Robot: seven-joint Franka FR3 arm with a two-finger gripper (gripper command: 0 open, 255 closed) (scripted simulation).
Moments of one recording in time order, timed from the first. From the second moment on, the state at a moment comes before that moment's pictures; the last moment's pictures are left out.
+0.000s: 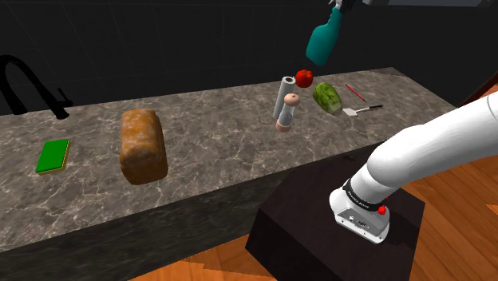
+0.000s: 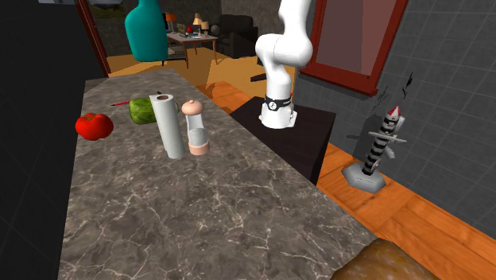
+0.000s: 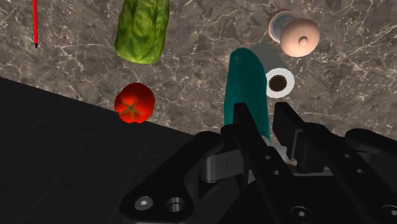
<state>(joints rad) -0.27 -0.36 -0.19 -1.75 -0.14 1.49 -0.30</state>
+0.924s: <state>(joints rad) -0.28 -0.43 -0.20 -2.00 -0.15 1.68 -0.28</state>
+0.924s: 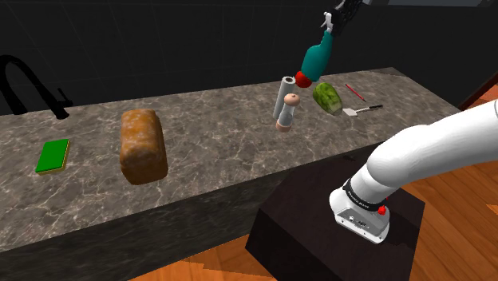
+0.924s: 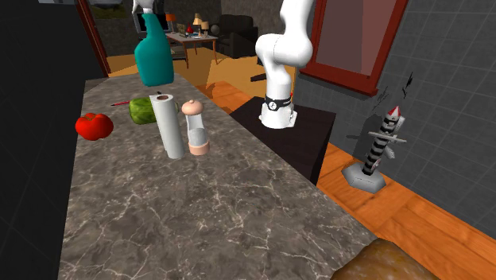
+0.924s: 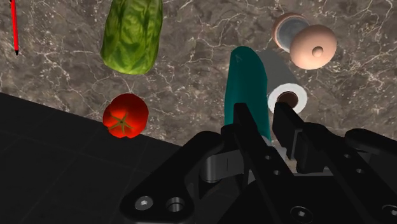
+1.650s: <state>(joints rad) -0.28 -0.45 -0.20 -2.17 -0.16 1.82 -0.26</state>
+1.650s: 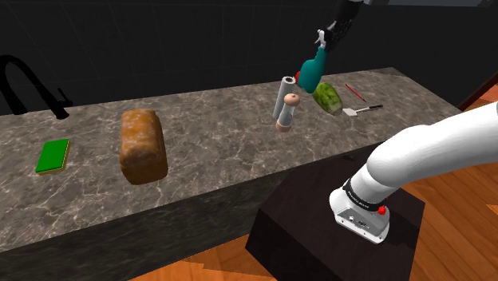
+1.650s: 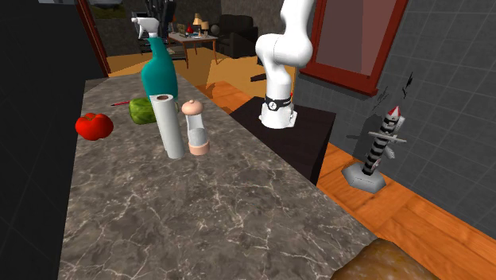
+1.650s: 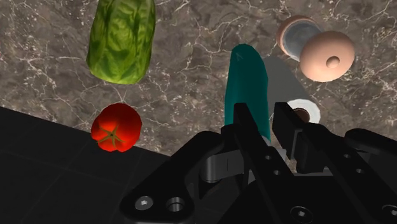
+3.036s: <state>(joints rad) -0.29 -0.42 -0.23 -2.42 -0.18 2.11 -0.25</state>
